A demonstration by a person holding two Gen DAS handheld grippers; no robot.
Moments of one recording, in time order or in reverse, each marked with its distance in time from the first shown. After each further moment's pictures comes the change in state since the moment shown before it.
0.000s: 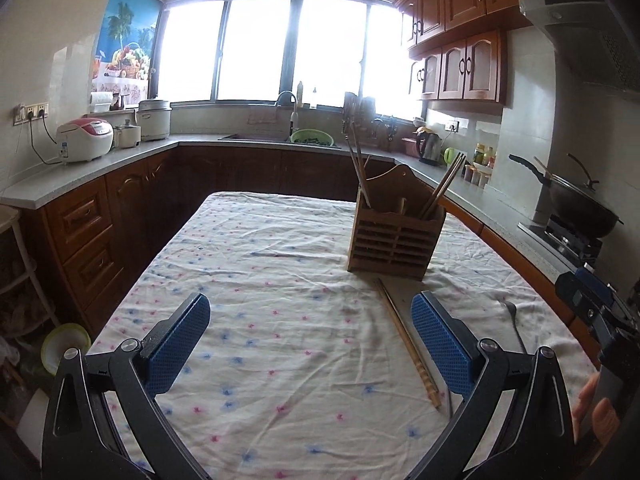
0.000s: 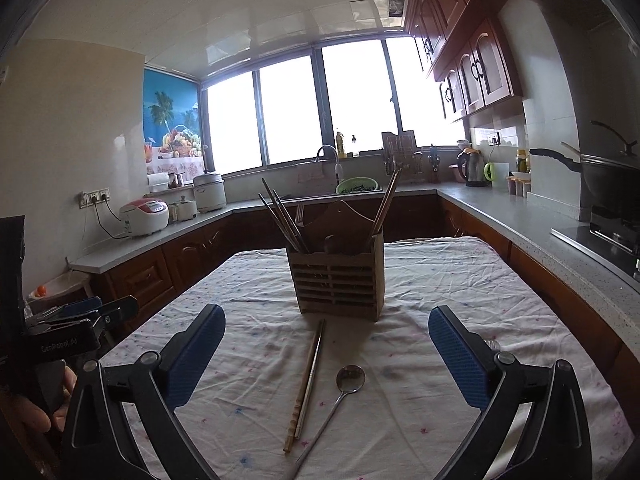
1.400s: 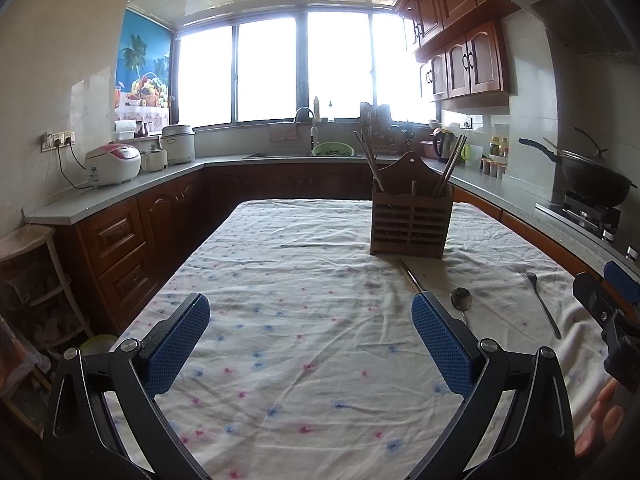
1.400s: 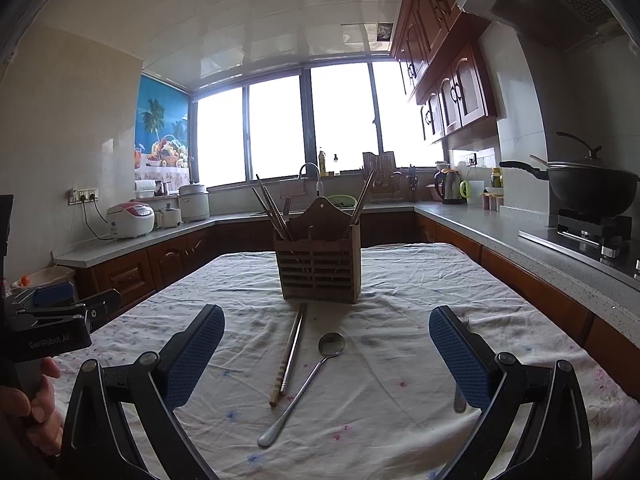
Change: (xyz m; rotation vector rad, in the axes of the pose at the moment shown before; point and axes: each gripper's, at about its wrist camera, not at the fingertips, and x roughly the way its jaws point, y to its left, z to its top) left arm -0.033 -0.011 -0.052 0.063 -0.083 0.122; right arm -0.043 0.008 -0.059 -0.021 -0.087 -0.087
